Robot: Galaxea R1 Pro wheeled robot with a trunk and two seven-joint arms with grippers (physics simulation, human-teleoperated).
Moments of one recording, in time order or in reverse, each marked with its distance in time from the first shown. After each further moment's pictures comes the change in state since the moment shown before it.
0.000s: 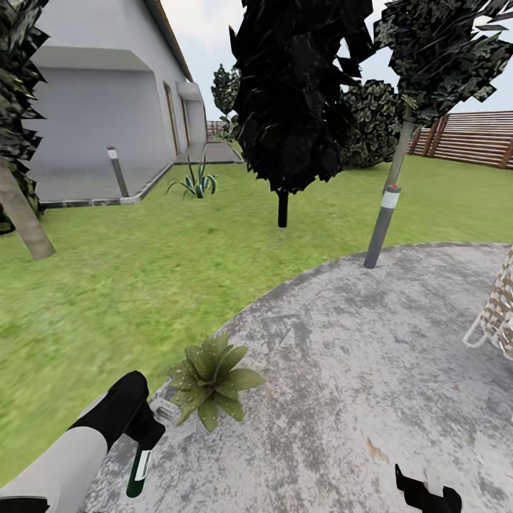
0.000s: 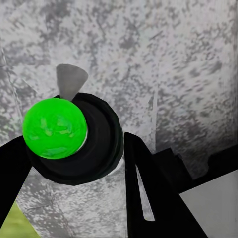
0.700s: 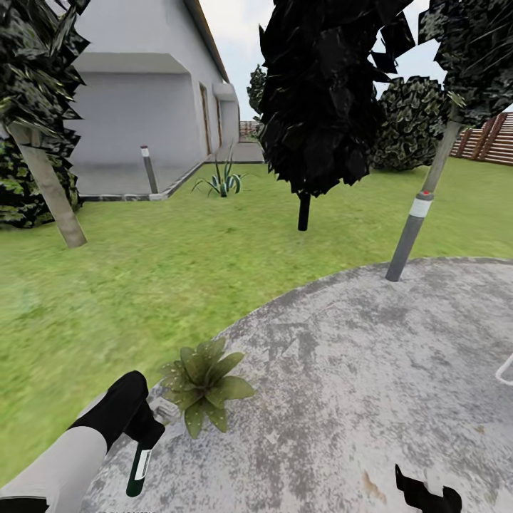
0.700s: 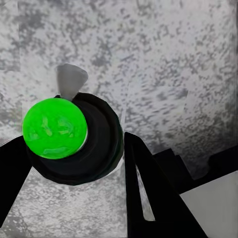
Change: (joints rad) left arm 0.000 0.002 0.003 -0.002 0.000 0.000 0.000; right arm 0.000 0.000 0.000 0.000 0.000 0.000 0.000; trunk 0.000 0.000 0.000
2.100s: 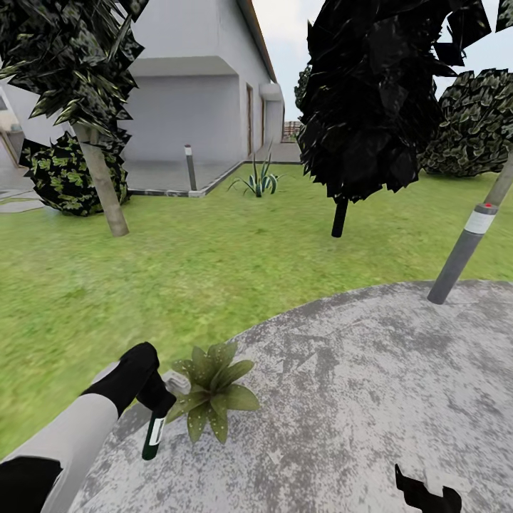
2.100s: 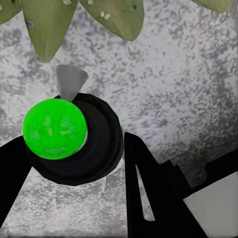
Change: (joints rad) left arm -0.130 -0.009 -0.109 0.010 -0.006 0.015 -0.116; right arm 0.000 0.001 0.000 -0.001 0.000 0.000 0.001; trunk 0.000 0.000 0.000
